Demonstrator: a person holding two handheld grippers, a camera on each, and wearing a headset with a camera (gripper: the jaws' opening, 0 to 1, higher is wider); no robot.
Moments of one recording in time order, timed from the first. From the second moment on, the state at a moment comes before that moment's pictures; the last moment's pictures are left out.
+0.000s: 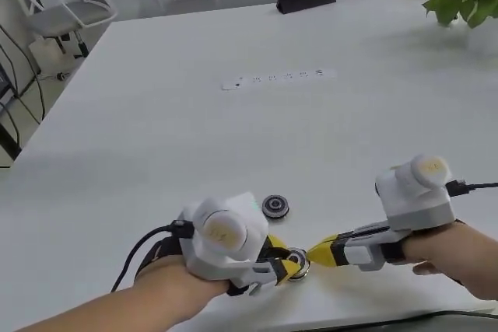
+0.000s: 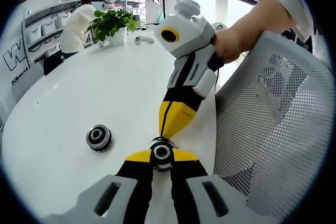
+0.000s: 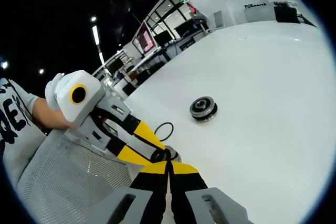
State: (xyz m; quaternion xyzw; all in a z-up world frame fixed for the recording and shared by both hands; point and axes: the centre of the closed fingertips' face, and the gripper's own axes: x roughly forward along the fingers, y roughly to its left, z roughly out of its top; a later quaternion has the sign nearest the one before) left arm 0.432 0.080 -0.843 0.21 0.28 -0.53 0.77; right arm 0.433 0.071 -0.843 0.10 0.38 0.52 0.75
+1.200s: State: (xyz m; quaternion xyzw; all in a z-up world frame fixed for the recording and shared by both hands) left arm 0.430 0.078 -0.843 0.20 0.27 -0.54 0.77; right arm 0.425 0.079 -0.841 0.04 0.35 0.56 0.74
